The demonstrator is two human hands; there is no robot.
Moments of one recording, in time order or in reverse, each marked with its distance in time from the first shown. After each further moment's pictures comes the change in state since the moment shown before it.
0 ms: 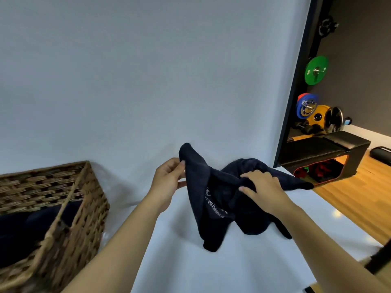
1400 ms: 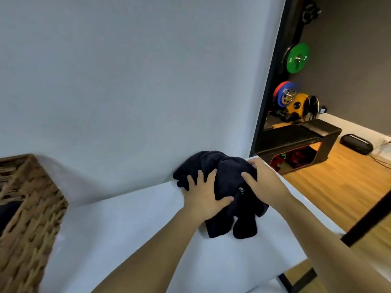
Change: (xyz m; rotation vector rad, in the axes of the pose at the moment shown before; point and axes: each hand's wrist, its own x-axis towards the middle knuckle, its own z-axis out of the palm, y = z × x) left_hand 0.012 -0.090 0.122 1.121 -0.303 -0.049; right_hand -0.002 0.050 -0.002 0.351 0.099 0.188
